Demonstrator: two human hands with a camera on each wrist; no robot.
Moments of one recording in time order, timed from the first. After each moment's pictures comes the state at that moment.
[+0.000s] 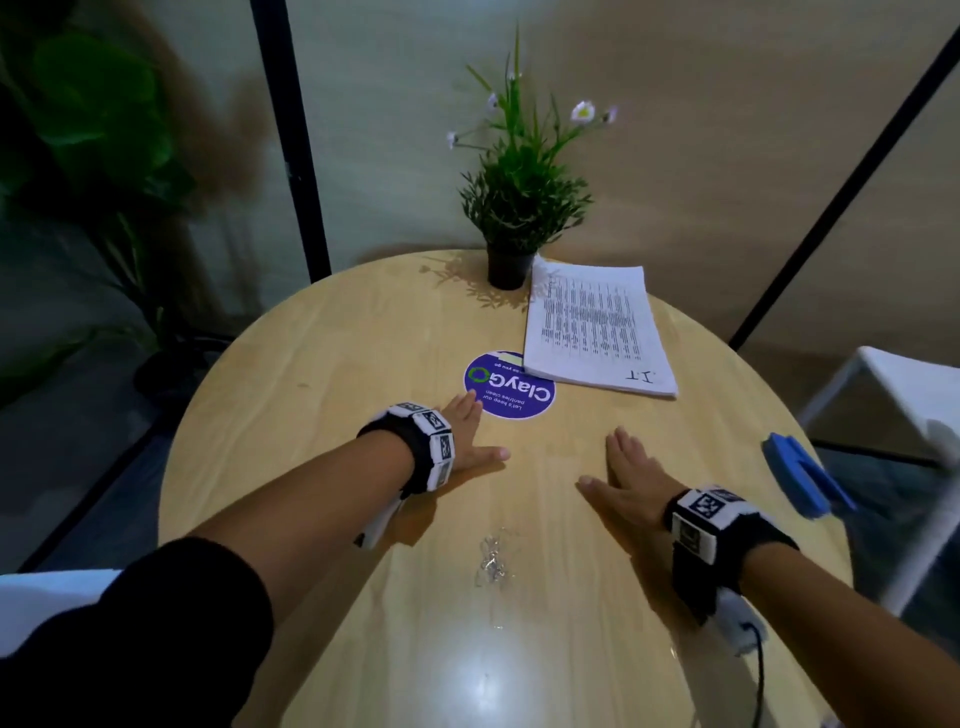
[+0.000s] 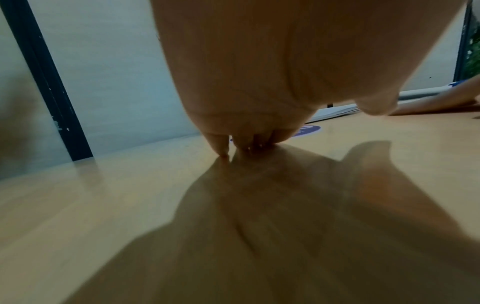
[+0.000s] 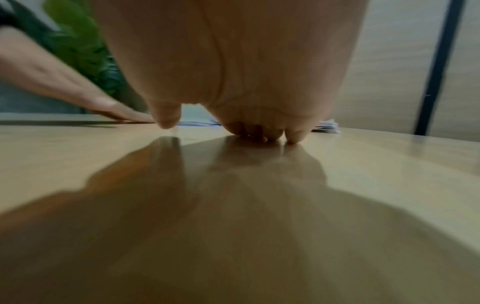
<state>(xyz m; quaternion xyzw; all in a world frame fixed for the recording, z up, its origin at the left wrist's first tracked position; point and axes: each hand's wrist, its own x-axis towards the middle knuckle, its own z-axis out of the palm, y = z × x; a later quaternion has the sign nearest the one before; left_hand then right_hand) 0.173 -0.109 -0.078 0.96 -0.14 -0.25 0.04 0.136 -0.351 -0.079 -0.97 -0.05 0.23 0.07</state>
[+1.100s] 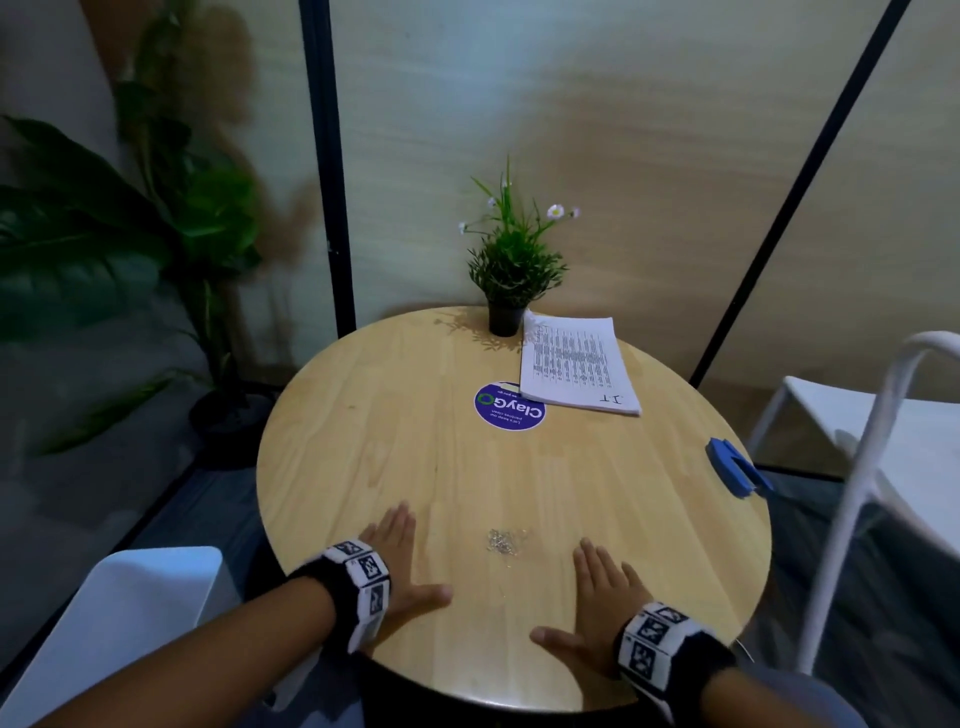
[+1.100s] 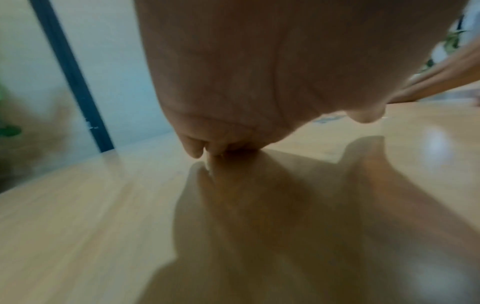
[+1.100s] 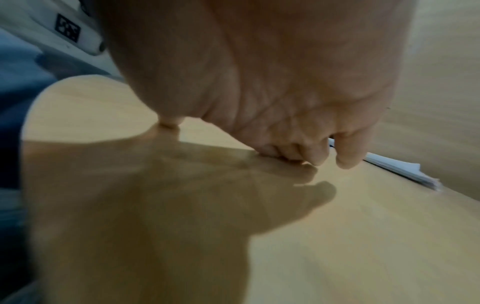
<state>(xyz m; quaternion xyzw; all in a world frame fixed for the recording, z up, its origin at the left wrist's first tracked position) -0.027 -0.039 -0.069 0.95 -0.09 -0.29 0.06 -0.047 -0.303 -0.063 -0.95 -0.08 0.30 -0.08</state>
